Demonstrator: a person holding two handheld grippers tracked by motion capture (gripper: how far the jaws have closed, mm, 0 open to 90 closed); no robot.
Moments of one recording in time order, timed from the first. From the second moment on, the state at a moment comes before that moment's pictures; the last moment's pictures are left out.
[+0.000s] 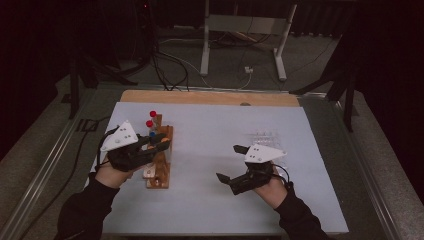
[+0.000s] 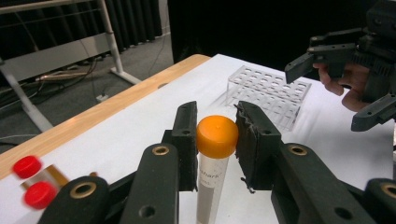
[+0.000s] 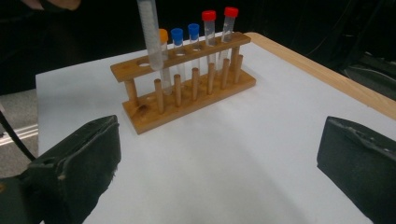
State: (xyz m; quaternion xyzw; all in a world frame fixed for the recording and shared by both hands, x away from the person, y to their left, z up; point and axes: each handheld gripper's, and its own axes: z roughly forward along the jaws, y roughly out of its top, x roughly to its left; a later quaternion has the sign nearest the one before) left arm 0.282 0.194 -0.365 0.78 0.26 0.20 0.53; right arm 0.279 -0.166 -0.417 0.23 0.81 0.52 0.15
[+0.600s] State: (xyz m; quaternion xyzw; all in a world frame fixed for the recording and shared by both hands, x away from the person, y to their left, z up) left arm 0.275 0.232 -0.381 0.77 0.31 0.21 0.52; right arm 0.278 -0.165 -0.418 0.23 0.82 0.51 0.15
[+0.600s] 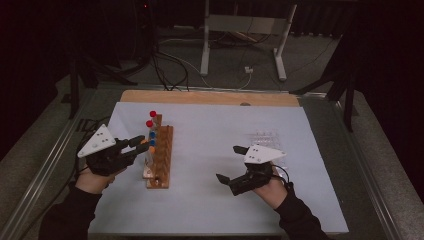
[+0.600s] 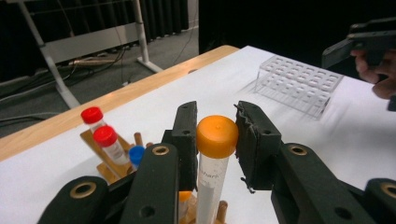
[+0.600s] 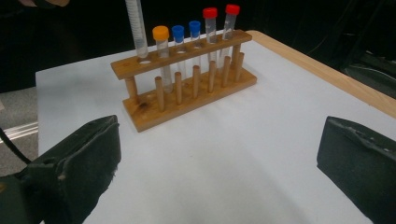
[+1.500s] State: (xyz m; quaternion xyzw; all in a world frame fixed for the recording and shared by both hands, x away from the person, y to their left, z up) left arm 0.283 0.228 -0.436 0.80 0.34 0.18 0.47; right arm 0.275 -0.175 -0.420 0.23 0.81 0.51 0.14
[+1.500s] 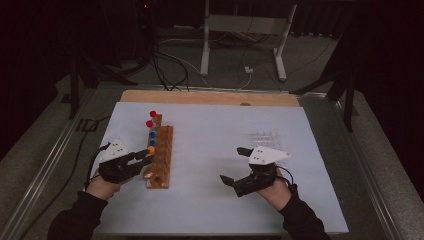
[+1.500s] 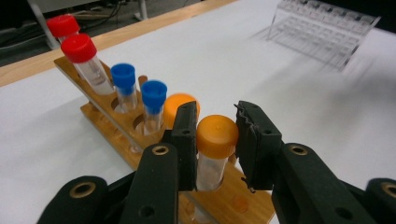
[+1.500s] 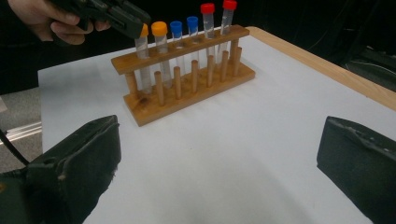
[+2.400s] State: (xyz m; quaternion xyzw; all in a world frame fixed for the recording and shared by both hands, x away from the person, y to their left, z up) left arm 0.262 0.246 -0.429 0.79 0.31 0.14 0.51; right arm 0.273 -0.186 -0.422 0.25 0.81 0.51 0.14
